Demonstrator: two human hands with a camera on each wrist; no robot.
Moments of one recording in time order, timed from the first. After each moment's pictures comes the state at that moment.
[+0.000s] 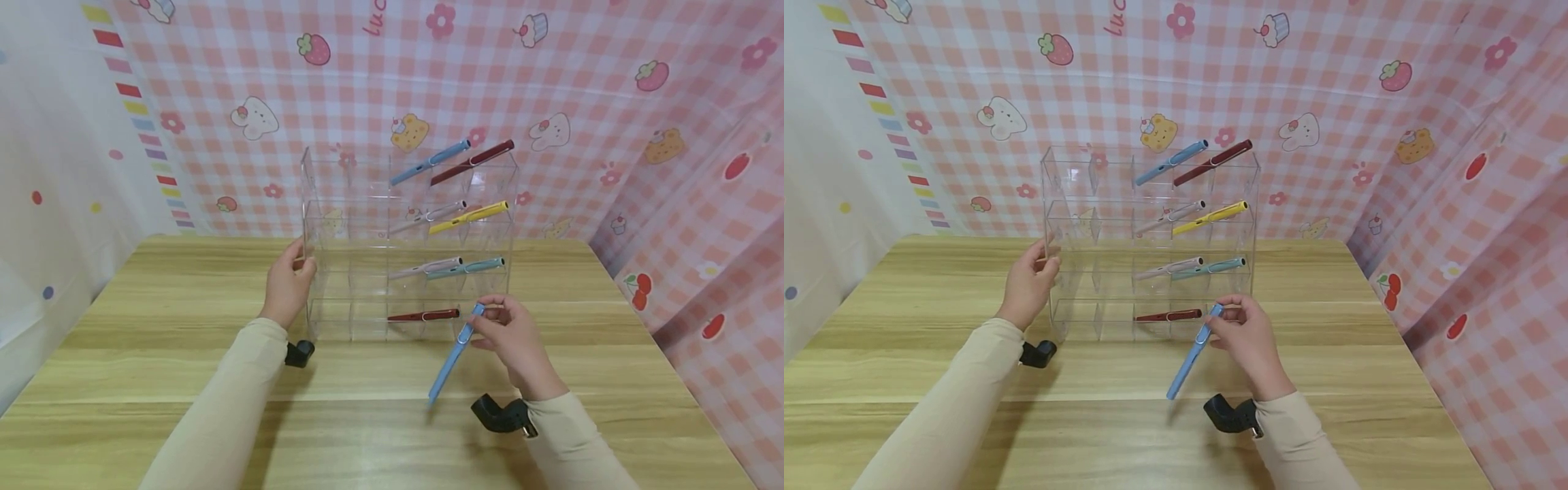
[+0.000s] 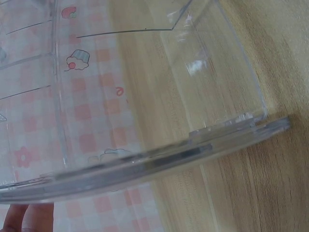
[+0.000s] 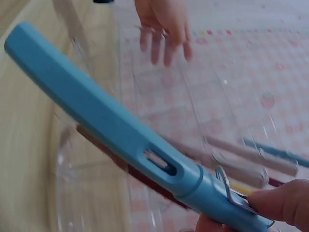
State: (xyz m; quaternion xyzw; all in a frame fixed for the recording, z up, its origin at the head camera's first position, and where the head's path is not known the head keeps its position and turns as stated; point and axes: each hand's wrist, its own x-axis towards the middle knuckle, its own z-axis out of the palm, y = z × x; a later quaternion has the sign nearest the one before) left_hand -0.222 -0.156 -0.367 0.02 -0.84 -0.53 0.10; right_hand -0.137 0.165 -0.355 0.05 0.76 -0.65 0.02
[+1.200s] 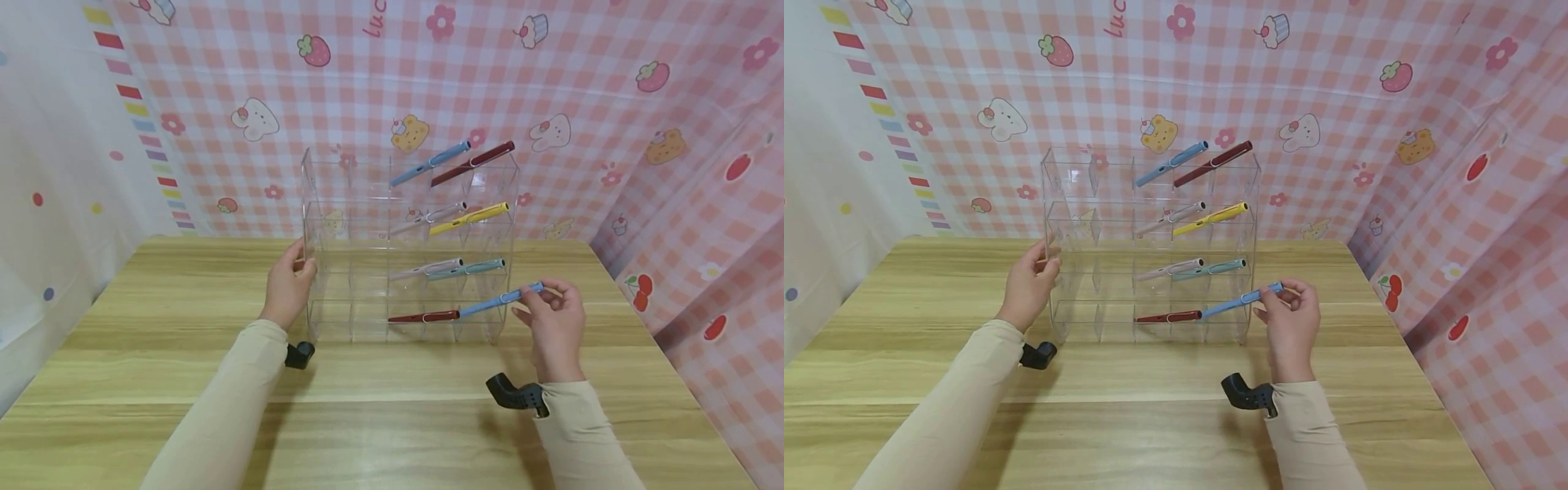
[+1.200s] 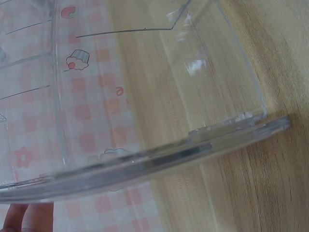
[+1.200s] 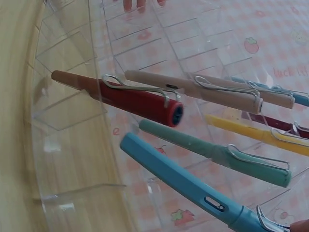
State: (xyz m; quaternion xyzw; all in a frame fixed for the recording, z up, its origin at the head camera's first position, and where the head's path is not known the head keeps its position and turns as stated) left_hand -0.222 -0.156 -0.367 0.02 -0.84 -0.53 0.09; right_hand -0.159 0.196 -0.357 0.16 0.65 -0.72 -0.20
